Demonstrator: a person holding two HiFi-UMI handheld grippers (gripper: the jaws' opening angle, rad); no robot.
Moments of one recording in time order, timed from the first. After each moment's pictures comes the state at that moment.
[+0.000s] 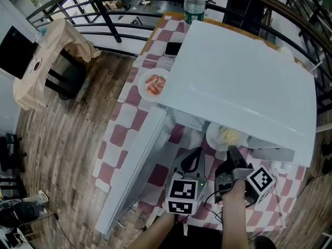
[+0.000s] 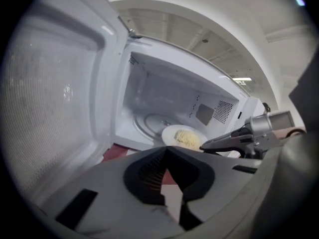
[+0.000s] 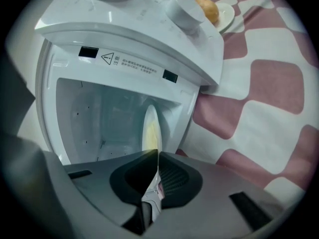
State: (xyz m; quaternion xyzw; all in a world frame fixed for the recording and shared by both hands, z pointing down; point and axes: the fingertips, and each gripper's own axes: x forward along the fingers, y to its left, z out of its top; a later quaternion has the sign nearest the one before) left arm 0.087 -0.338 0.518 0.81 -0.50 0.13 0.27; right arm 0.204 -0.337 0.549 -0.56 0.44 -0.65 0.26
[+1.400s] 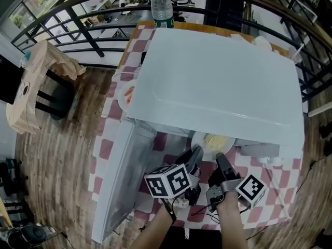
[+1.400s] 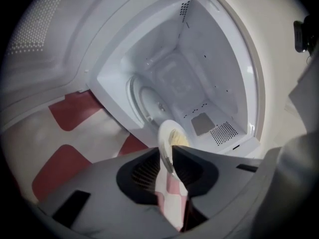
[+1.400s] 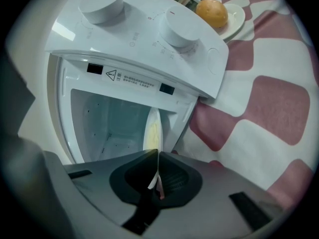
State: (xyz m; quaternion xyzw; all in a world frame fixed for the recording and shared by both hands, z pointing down) left arm 0.135 -0.353 0.546 0.75 -0.40 0.01 0.53; right arm 0.221 -0.312 0.550 -0.55 0.50 -0.63 0.23
